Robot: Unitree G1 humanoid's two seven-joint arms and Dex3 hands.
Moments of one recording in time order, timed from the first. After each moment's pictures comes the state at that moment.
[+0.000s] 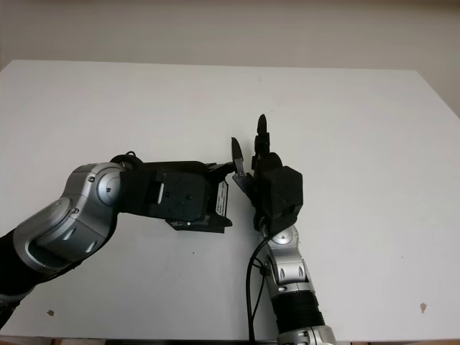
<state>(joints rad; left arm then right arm) -0.79 0.63 -0.68 -0.44 0.34 0.86 -0.85 -0.37 0.07 0.02 0.30 -0.03 -0.03 -0.05</state>
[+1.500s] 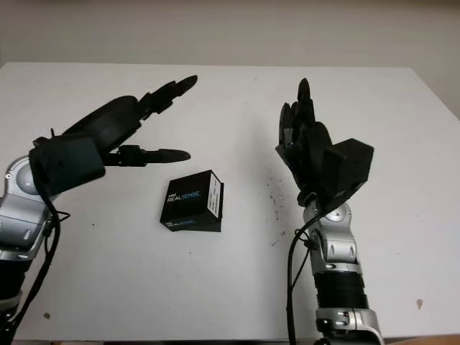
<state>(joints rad) -0.47 0.63 -0.04 -0.04 0.13 0.04 -0.57 -0.45 -0.17 -0.14 0.14 0.19 0.10 0.19</state>
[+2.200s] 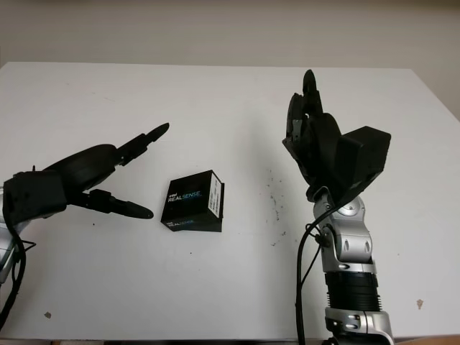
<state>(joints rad) -0.34 0.63 -0.05 0.15 0.08 -0.18 -0.64 -0.45 -0.17 -0.14 0.09 0.20 0.17 0.17</state>
